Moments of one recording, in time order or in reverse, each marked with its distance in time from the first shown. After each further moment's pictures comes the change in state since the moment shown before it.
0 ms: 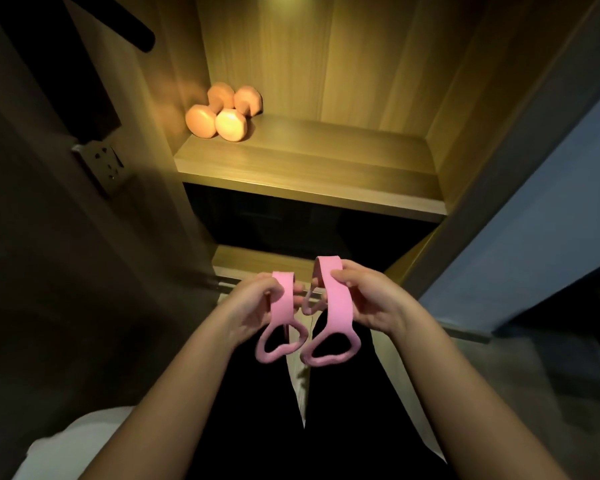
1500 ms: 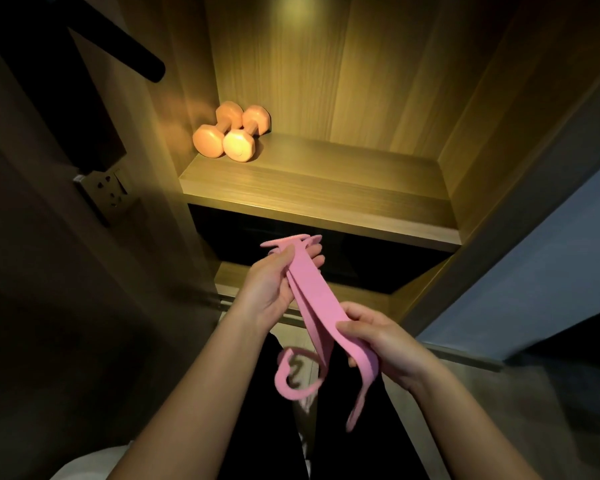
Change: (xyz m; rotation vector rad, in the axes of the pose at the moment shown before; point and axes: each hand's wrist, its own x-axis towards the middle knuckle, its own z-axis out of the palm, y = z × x) left_hand 0.039 0.056 0.024 -0.402 -0.022 0.169; right_hand 0.003 0.002 -0.008 -0.338 -0.216 -0.151
